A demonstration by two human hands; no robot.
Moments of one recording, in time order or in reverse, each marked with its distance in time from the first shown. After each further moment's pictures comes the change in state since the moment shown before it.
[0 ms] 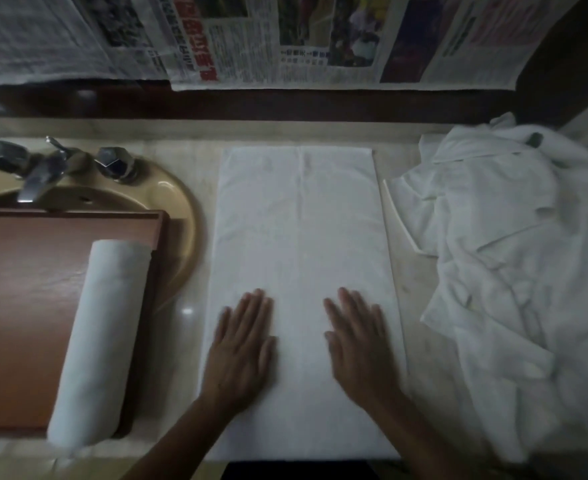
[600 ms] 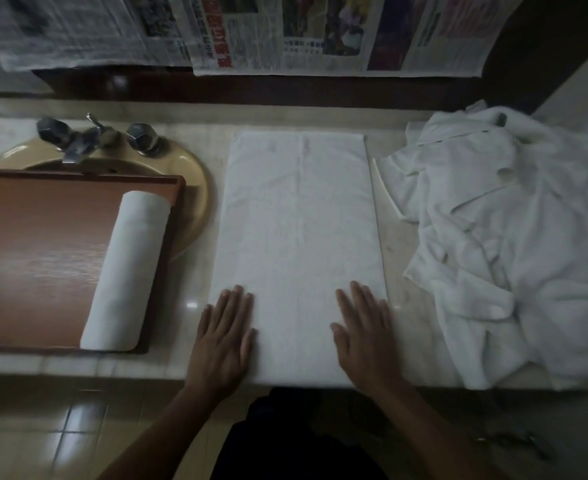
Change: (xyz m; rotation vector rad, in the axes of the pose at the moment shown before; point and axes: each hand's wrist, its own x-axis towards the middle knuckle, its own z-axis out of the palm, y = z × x) left_hand -0.097 0.008 -0.001 0.074 -0.009 -0.092; right_hand -0.086 0.007 -0.014 0.010 -0.054 0.070
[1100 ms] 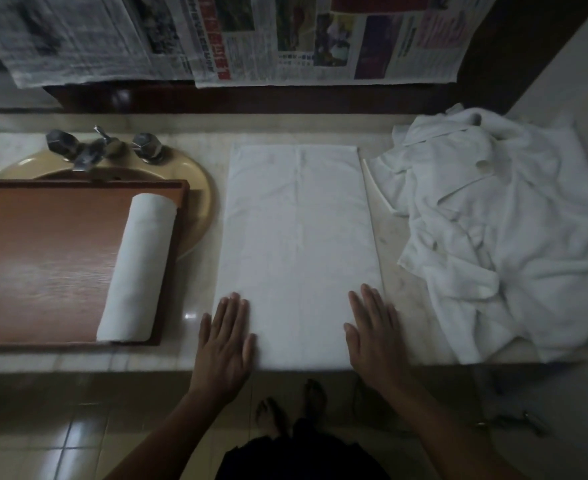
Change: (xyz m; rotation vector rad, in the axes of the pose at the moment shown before) left_hand -0.027 -0.002 -0.002 -0.001 -0.028 -0.027; right_hand -0.031 0.003 -0.007 -0.014 -0.014 0.060
